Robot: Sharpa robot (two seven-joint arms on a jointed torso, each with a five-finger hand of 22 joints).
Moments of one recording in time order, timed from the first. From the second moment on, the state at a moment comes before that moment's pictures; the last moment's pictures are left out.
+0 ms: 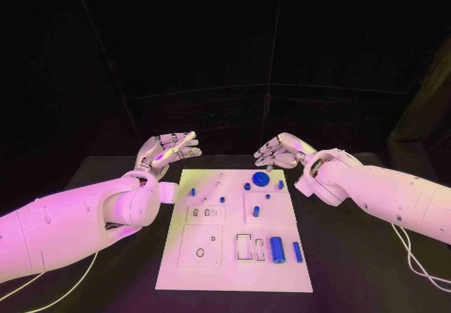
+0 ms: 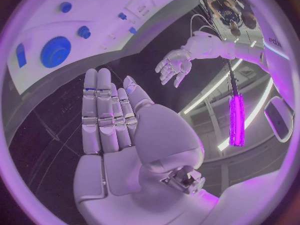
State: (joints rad) left arm 1.18 -0.83 -0.08 1.51 0.09 -0.45 0.59; left_hand 1.27 -0.03 0.15 0.14 0.05 0.91 0.23 0.15 0.07 1.01 0.17 0.17 0.08 1.07 0.12 0.23 0.13 0.18 0.87 0.24 0.32 0.11; right arm 1.19 -0.68 -0.01 1.24 -1.03 -0.32 0.20; right_hand 1.35 0.15 -0.05 -0.28 0.18 1.01 0.18 0.11 0.07 1.17 0.10 0.09 0.06 1.43 0.02 0.25 0.14 0.17 1.19 0.12 0.45 0.17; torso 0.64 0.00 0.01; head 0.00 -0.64
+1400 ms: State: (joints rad) left arm 1.18 -0.87 -0.08 1.59 0.08 -0.36 0.57; left_hand 1.28 -0.03 0.15 0.12 0.05 0.92 0.22 0.15 0.07 1.02 0.17 0.17 0.07 1.08 0.12 0.23 0.14 0.18 0.88 0.24 0.32 0.11; right arm 1.22 -0.60 -0.01 1.24 -1.64 -0.15 -0.01; right_hand 1.33 0.13 -0.01 -0.29 0.16 1.02 0.16 0.07 0.07 1.16 0.09 0.07 0.06 1.46 0.00 0.83 0.59 0.17 1.20 0.09 0.86 0.42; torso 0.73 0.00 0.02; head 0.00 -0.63
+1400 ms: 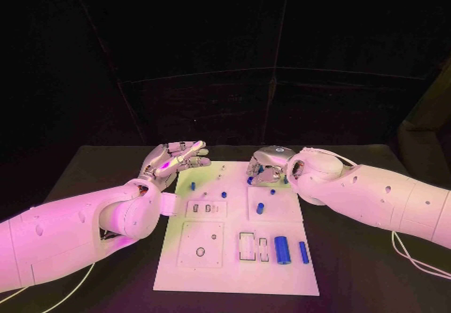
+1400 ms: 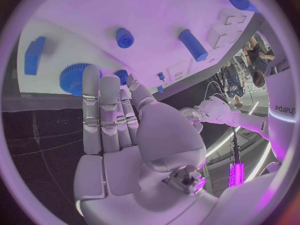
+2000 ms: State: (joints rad) left arm 1.18 -0.87 -0.08 1.59 0.08 -0.35 0.56; left_hand 1.28 -0.03 0.15 0.12 0.05 0.92 0.22 0.15 0.07 1.02 0.17 0.16 0.07 1.08 0.12 0.22 0.14 0.18 0.88 0.24 0.32 0.11; right arm 1.22 -0.58 -0.01 1.22 -1.65 -0.12 -0.02; right_hand 1.32 0.13 0.05 -0.29 0.15 1.02 0.17 0.07 0.07 1.17 0.09 0.07 0.06 1.46 0.00 0.95 0.71 0.17 1.20 0.09 0.97 0.53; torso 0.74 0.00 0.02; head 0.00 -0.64
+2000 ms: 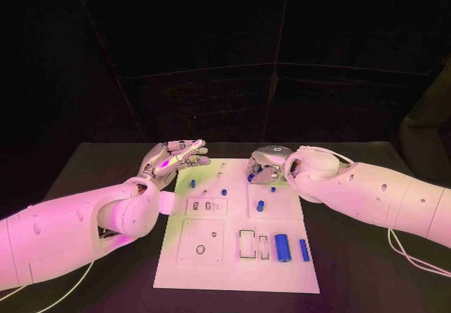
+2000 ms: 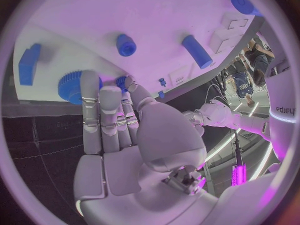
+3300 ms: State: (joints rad) left arm 1.18 -0.88 -0.08 1.59 0.08 -0.34 0.55; left_hand 1.28 -0.03 0.15 0.11 0.05 0.91 0.23 0.14 0.07 1.02 0.17 0.15 0.07 1.08 0.13 0.22 0.14 0.18 0.89 0.24 0.31 0.10; right arm 1.23 -0.45 0.00 1.12 -1.63 -0.33 -0.02; right_hand 1.28 0.10 0.29 -0.28 0.09 1.09 0.15 0.07 0.07 1.23 0.08 0.07 0.07 1.47 -0.01 1.15 0.89 0.15 1.24 0.09 1.19 0.80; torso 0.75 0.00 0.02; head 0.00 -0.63
